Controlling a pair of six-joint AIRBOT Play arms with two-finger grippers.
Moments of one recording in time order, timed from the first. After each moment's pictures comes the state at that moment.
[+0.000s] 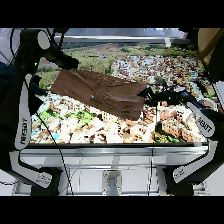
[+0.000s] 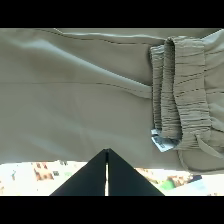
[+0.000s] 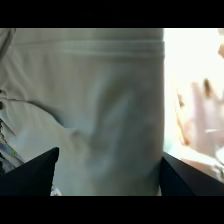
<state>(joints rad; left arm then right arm) -0.22 -1.67 2.02 1.54 -1.37 -1.41 -0.10 -1.75 1.15 -0.49 0.96 1.25</state>
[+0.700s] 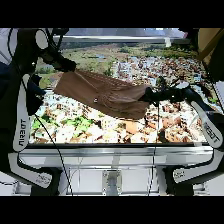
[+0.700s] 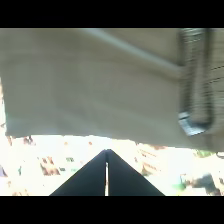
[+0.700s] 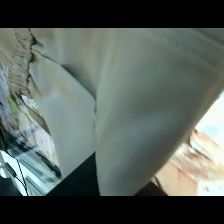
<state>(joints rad) -0.22 -1.64 2.02 1.58 -1.49 -1.41 -0.12 -1.57 1.14 -0.65 1.20 1.31</state>
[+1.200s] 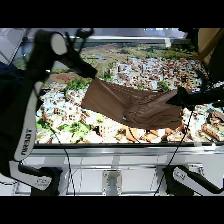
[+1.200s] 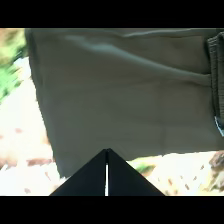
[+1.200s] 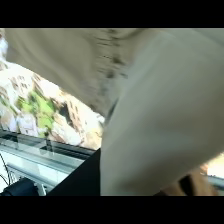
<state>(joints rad) -0.44 -1.63 1.96 1.45 -1.40 -1.38 -0.37 -1.13 1.11 -0.84 1.50 1.44</state>
